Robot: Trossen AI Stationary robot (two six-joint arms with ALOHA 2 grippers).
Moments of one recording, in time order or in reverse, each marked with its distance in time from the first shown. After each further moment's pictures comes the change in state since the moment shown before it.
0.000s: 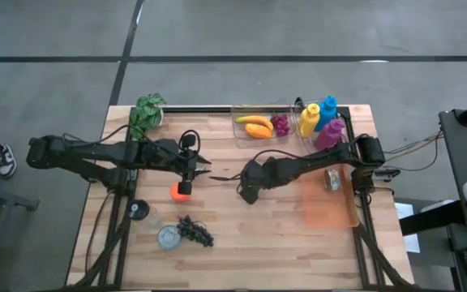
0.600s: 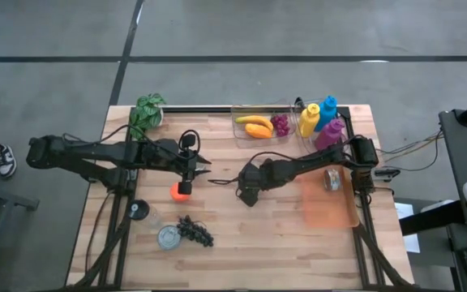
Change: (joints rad) left arm 0.000 0.000 0.000 0.002 0.000 -0.003; right arm -0.007 0.061 0.011 0.019 -0.026 -0.064
